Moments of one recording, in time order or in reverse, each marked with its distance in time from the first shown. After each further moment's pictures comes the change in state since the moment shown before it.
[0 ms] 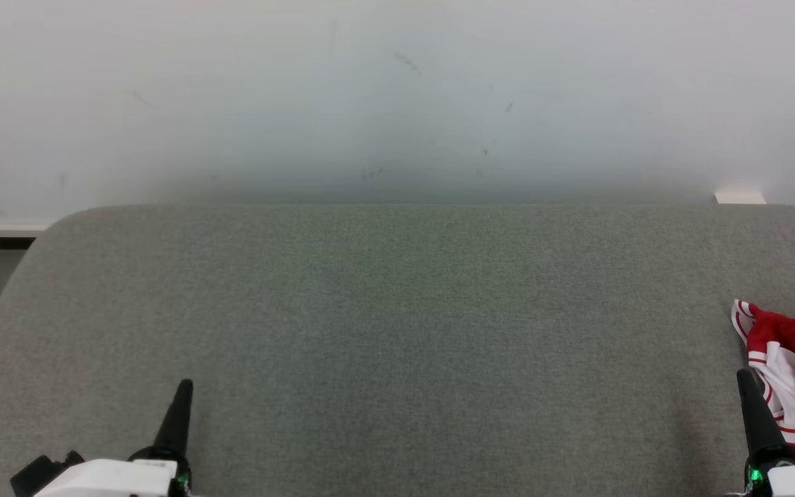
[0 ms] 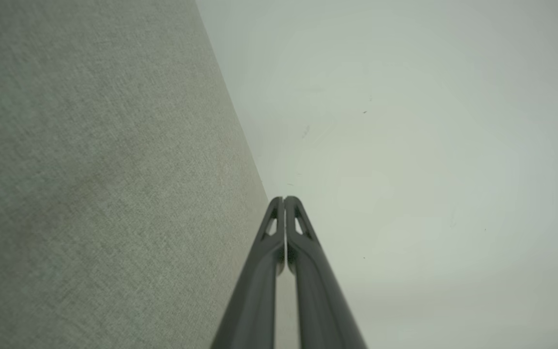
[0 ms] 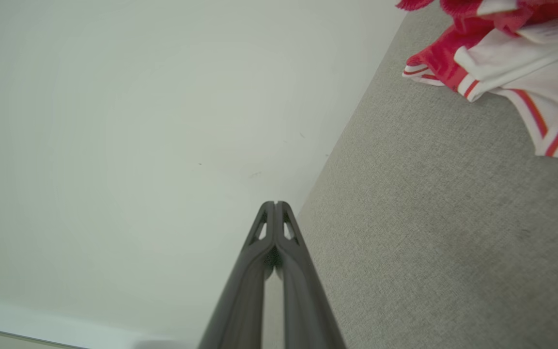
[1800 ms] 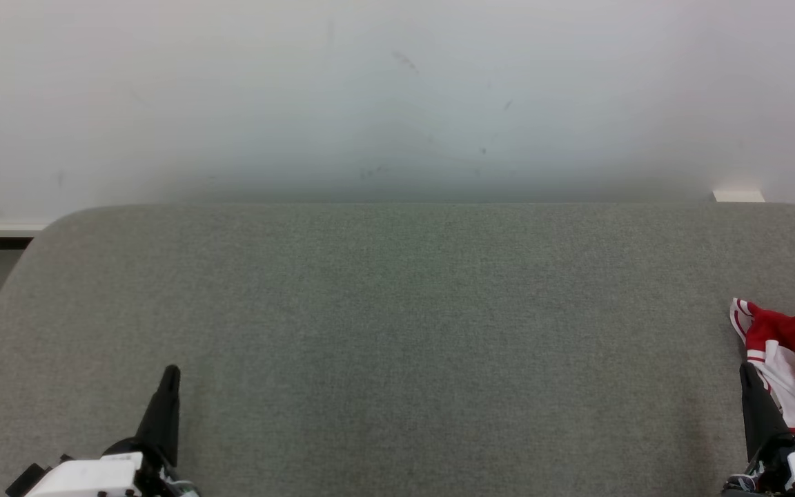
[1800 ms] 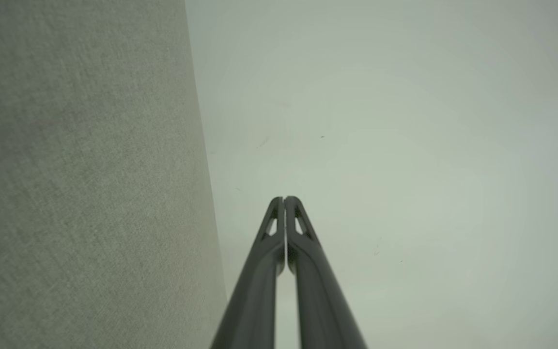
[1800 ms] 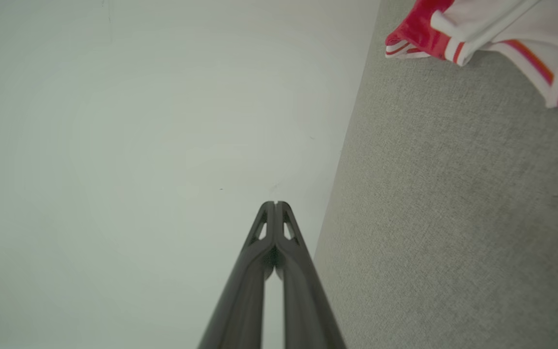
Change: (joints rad) left arm -0.025 -0.032 0.073 0.016 -0.258 -0.061 0.069; right arm -0.053 -0.004 -0.002 0.074 0.257 0.000 0.005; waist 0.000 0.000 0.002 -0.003
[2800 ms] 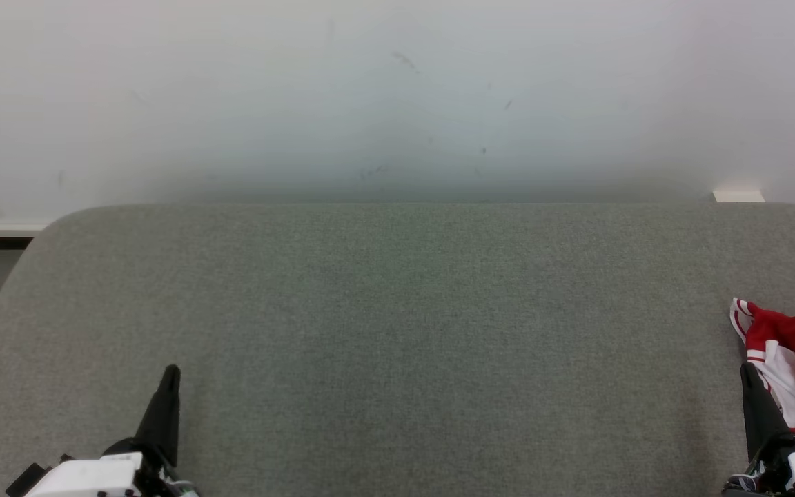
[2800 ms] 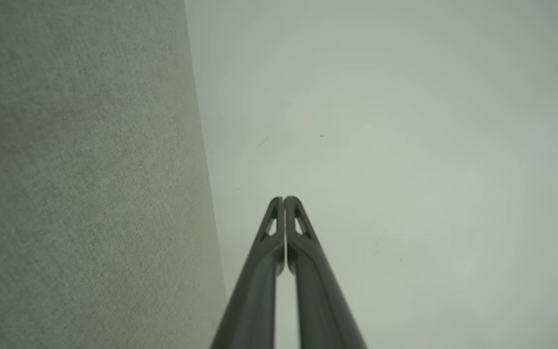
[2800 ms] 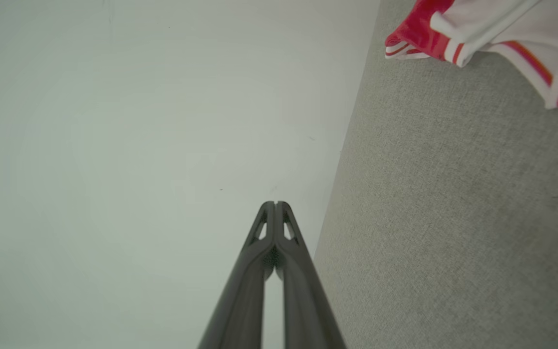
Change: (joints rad) left arm 0.000 -0.002 0.005 0.000 0.001 0.000 0.006; right arm 0.000 0.001 -0.002 0.000 0.000 0.000 0.001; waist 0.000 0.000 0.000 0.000
